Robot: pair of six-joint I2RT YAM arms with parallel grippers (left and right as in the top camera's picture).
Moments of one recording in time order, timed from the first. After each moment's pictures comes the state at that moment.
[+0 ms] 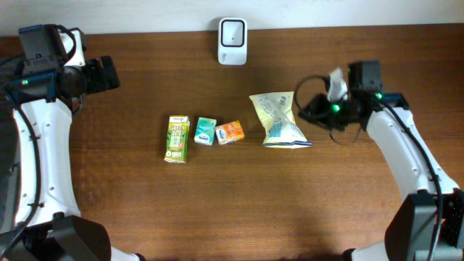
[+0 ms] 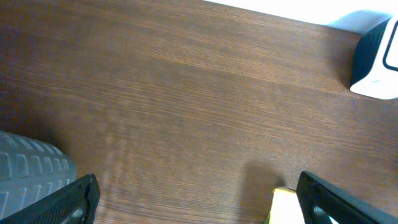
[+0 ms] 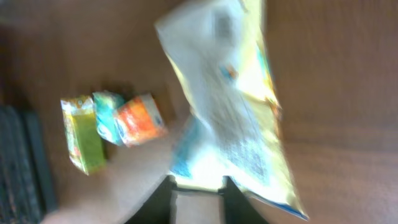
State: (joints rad) left arm 0.22 1.69 1.70 -0.89 0.09 -0.02; right arm 0.01 1.65 1.28 -0.75 -0.53 0.33
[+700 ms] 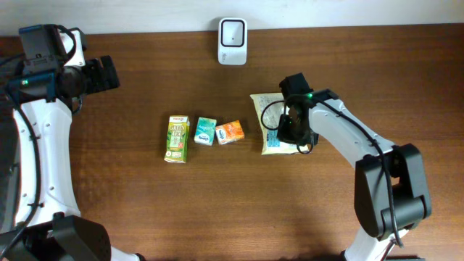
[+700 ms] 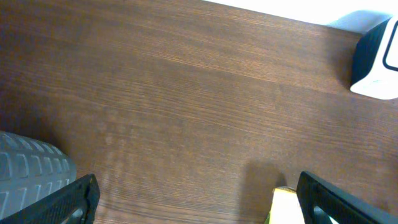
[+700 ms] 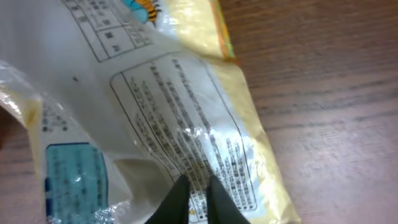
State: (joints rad) left arm 0.22 1.69 1.70 -0.89 0.09 -0.02; right arm 0.30 1.90 1.31 -0.86 0.01 0.51
